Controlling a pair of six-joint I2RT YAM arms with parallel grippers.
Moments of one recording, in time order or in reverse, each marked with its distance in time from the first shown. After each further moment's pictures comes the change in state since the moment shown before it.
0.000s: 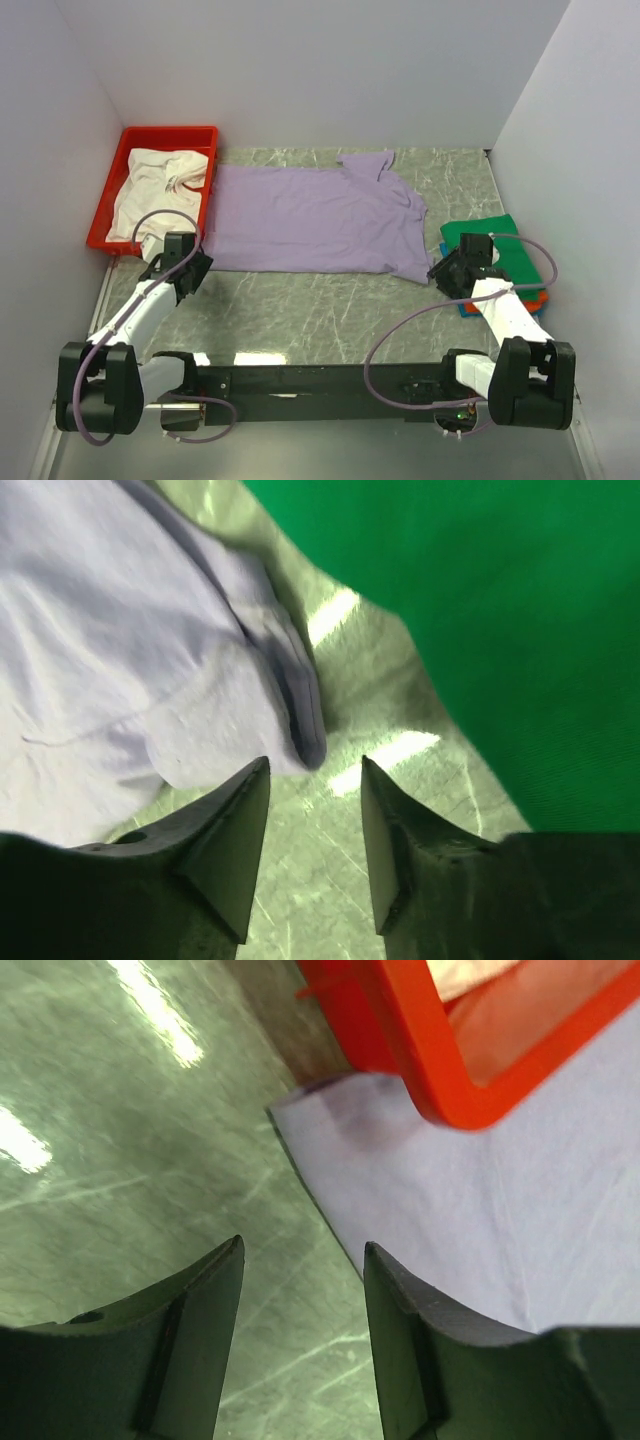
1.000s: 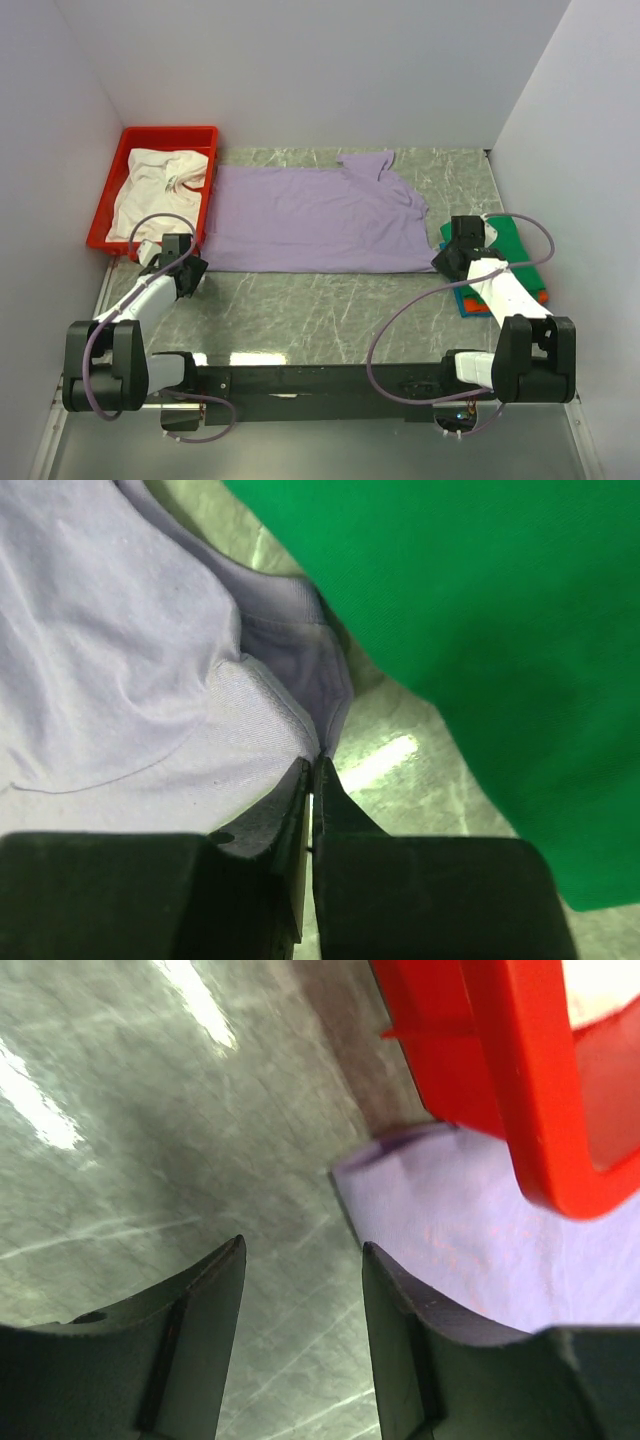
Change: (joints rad) left arm 0.068 0.107 -0.014 0.045 -0.003 0.011; right arm 0.073 0.119 0.132 -0.016 0.155 -0.055
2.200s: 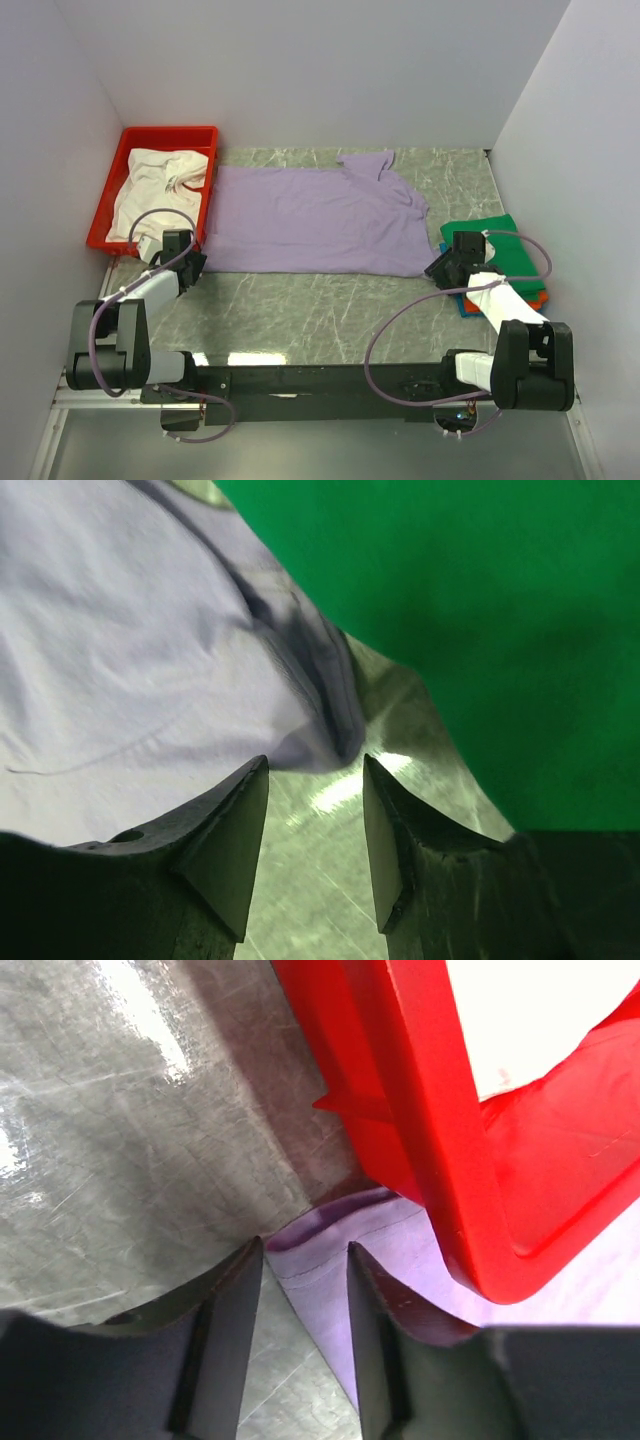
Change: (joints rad) left arm 0.021 0.111 -0.010 0.218 -0.005 -0.030; right arm -0.034 -0.031 -0.139 0.105 -0.091 0.059
